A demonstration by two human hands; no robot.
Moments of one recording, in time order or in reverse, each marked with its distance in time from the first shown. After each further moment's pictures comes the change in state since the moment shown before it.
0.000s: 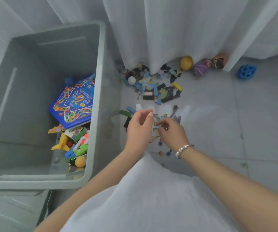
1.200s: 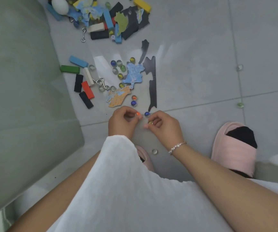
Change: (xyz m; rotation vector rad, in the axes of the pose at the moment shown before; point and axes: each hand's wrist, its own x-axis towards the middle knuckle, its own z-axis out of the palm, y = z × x) left_hand 0.030 -0.190 0.041 0.453 -0.213 -0.075; right_hand -0.023 0.167 0.063 0.105 0.056 0.255
